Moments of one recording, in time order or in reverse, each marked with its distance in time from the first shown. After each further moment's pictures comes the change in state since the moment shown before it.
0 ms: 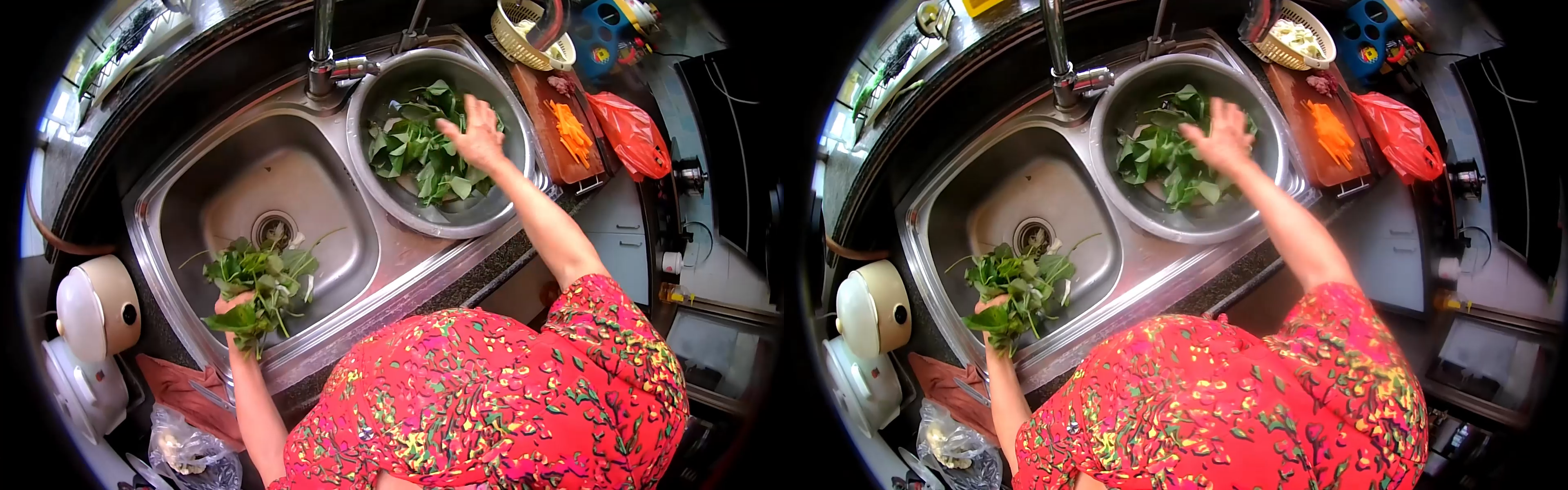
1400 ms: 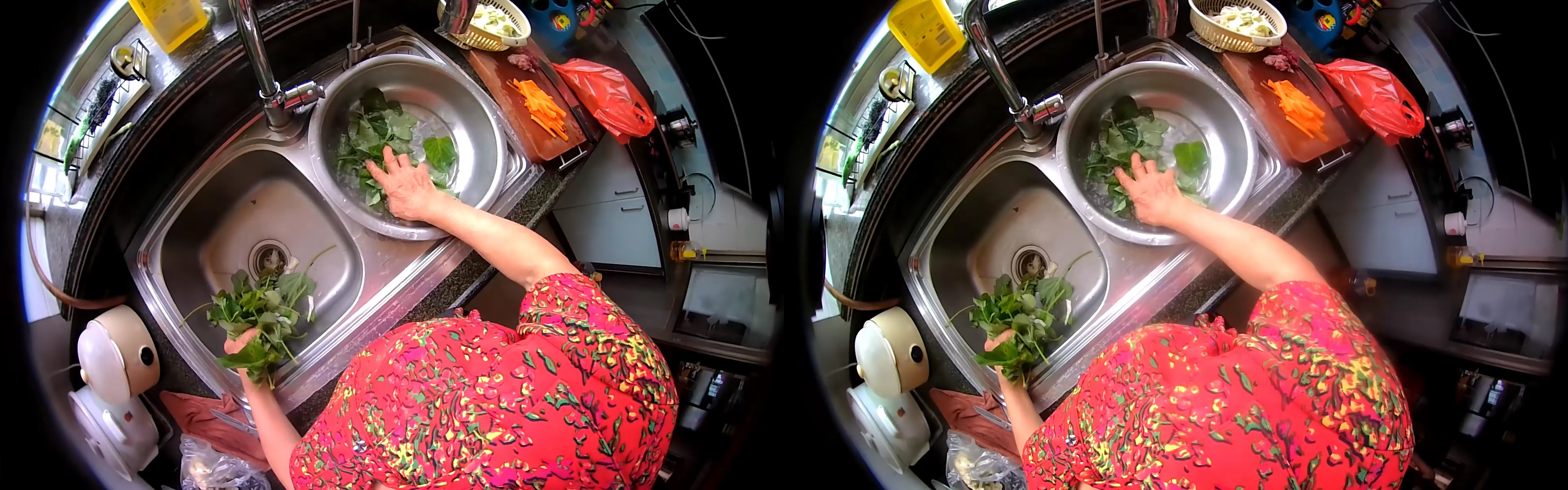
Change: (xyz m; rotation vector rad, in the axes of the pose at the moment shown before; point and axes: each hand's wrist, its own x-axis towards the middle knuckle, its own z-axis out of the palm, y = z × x) left_hand -0.019 0.016 0.012 0.083 0.064 -0.013; right_hand -0.063 -0.030 0.033 -0.108 -0.322 -0.461
